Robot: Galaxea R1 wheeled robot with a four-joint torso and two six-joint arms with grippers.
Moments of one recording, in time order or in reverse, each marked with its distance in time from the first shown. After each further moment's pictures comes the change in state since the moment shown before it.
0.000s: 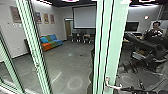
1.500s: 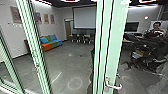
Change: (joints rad) left arm 0.000 -0.012 0.039 0.001 0.003 0.000; right arm -0.317 -0.274 0.331 -0.299 0.211 -0.278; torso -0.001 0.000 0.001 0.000
